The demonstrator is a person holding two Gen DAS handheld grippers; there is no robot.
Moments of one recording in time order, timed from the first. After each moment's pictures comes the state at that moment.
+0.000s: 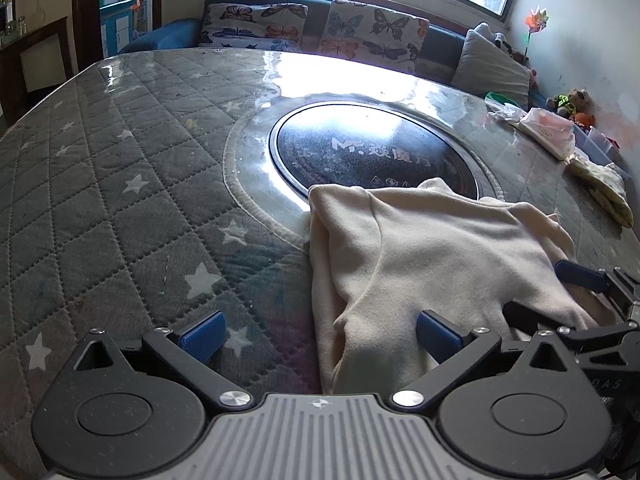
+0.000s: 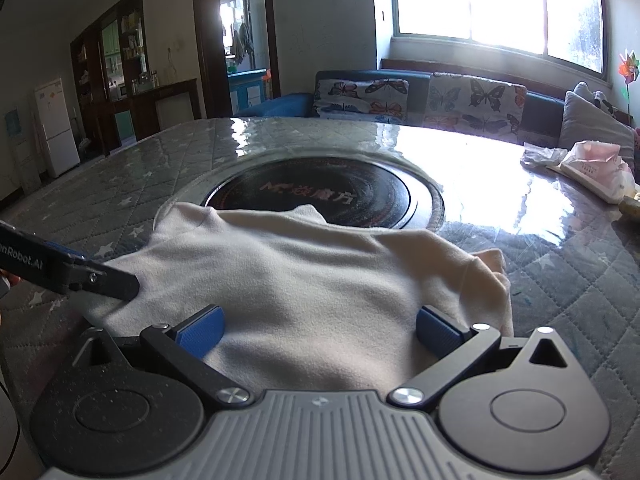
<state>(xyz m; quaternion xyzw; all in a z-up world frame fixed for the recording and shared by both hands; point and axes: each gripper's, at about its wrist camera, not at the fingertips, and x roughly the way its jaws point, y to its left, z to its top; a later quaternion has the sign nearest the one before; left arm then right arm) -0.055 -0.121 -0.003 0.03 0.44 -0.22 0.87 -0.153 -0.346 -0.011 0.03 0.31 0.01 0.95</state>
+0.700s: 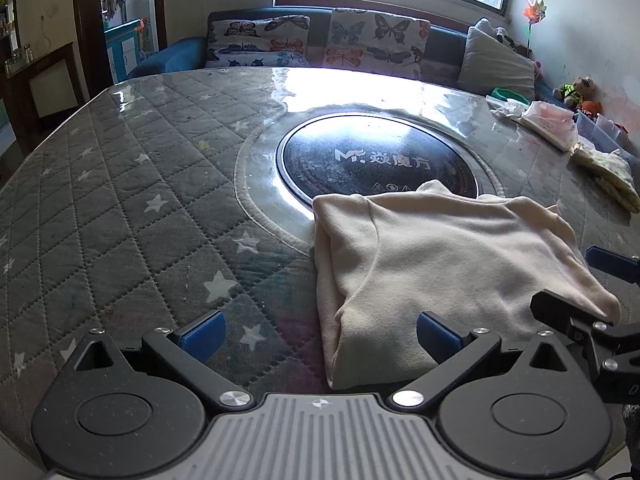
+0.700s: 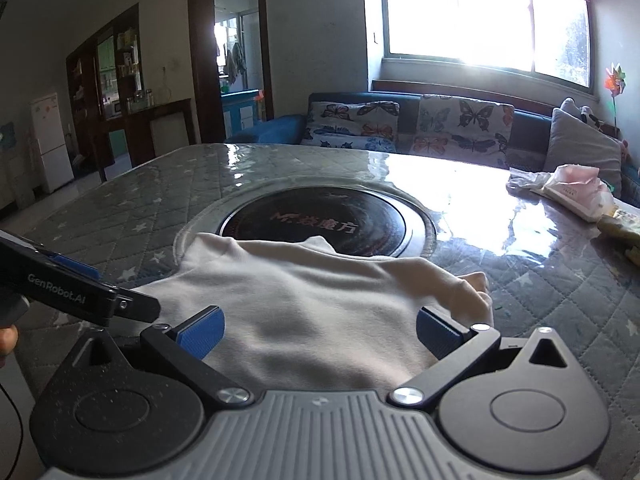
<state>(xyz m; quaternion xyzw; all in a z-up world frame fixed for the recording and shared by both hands) -0.072 -0.124 0.013 0.06 0.41 -0.20 0.88 -0.179 -0.330 0.020 0.03 0.28 0.00 0.96</state>
